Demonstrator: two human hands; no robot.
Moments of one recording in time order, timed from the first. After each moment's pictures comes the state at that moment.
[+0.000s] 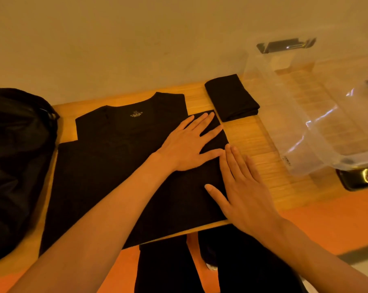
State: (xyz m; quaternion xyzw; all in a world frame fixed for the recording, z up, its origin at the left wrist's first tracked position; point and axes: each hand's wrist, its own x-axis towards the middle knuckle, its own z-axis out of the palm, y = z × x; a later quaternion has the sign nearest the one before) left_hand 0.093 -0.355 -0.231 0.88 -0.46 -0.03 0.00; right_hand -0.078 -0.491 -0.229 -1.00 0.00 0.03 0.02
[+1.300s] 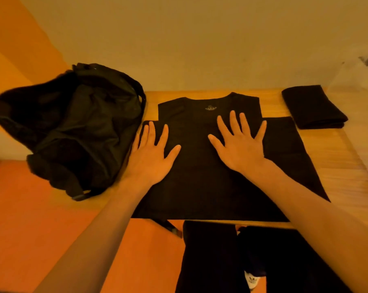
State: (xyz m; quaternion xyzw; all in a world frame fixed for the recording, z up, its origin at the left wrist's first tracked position) left_hand 0.032 -0.134 -0.229 1.00 -0.01 -0.05 0.00; right_hand 0.058 -0.374 -0.229 -1.00 -0.04 0.06 0.05
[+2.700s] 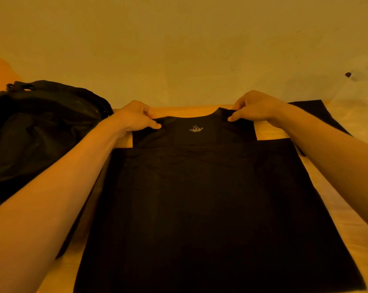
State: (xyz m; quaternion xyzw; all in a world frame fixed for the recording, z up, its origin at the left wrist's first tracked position) left_hand 0.225 -0.143 -0.176 0.93 0.06 -0.17 0.32; right_hand 0.232 -0.455 -0.180 -0.93 0.03 0.19 0.31
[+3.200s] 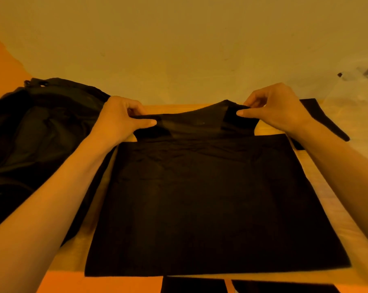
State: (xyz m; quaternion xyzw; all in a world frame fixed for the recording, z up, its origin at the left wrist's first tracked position) left_hand 0.150 -0.124 -0.150 0.92 -0.01 0.03 0.39; right_hand 0.162 -0.473 -0.159 -0.93 -0.06 -0.03 0.37
